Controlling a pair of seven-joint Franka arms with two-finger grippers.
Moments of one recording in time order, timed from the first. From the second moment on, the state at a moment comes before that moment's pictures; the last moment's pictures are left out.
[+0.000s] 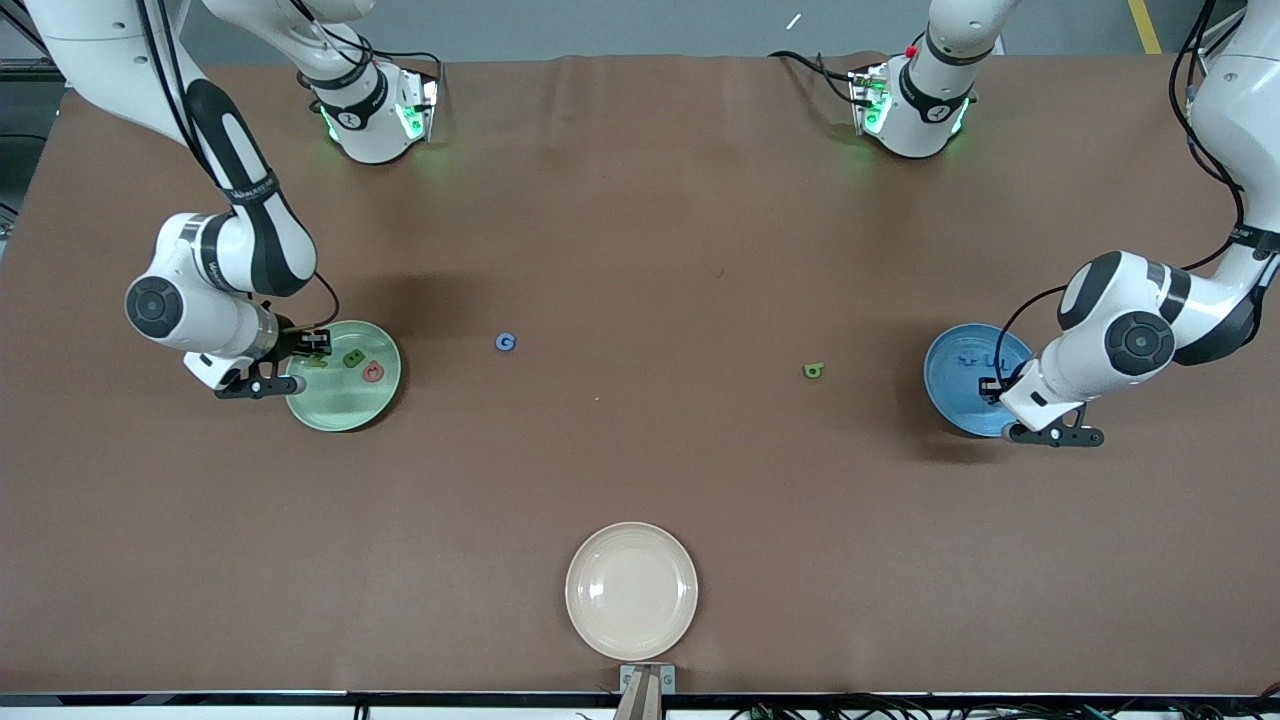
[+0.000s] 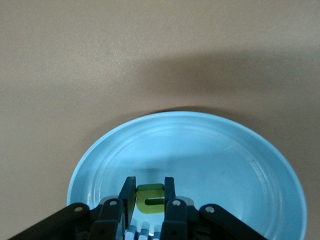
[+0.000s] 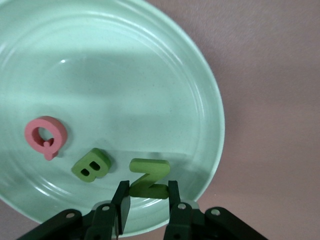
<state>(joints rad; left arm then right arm) 0.89 0.70 -0.88 -2.00 0.81 2.21 -0.36 0.03 0.33 -0.10 -2.28 0.03 2.38 -0.17</state>
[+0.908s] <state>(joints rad) 0.88 0.71 -0.89 -1.99 0.82 2.21 -0.35 0.04 0.36 -0.09 -2.22 0.03 2.31 -0.17</state>
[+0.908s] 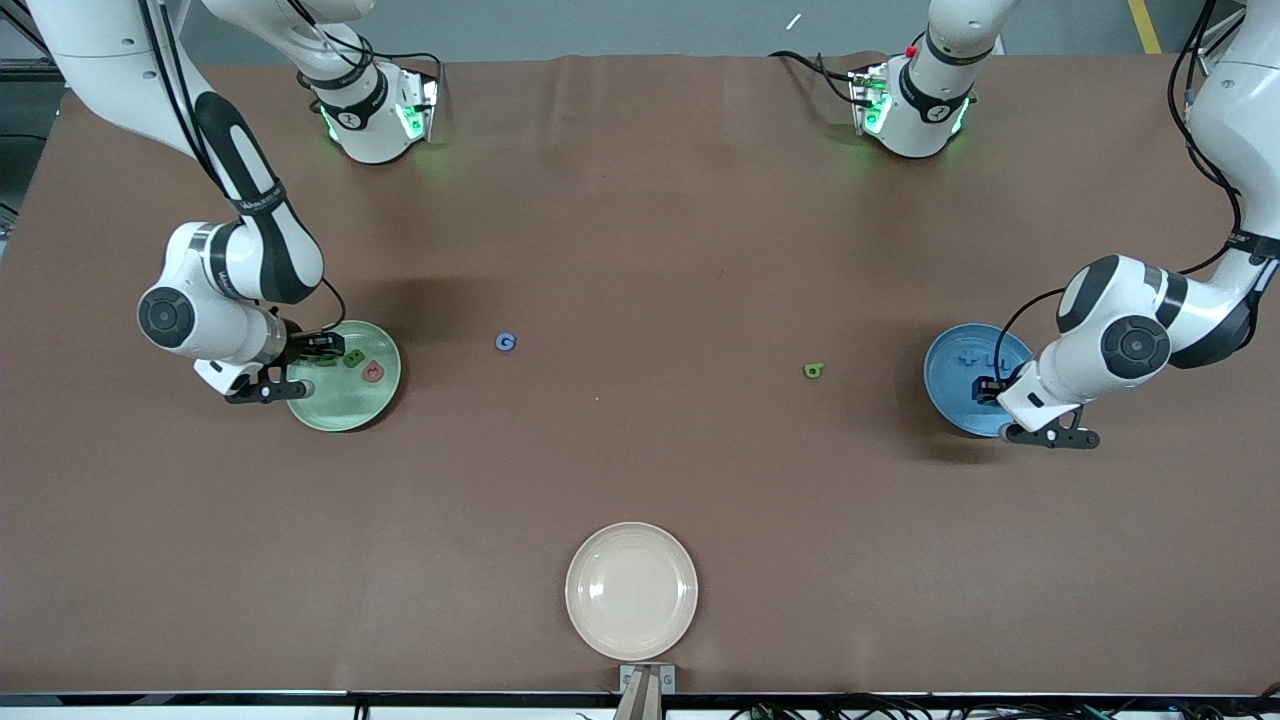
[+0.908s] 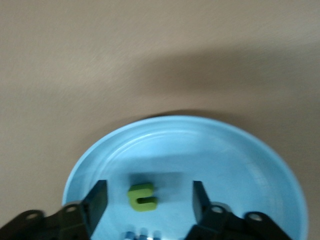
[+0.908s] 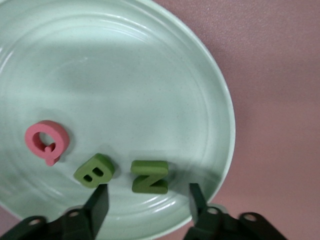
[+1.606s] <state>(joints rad) 0.58 0.72 -0.99 -1.92 0.75 2.13 -0.86 0.30 0.33 -0.08 -2.08 0.14 2.12 0.26</state>
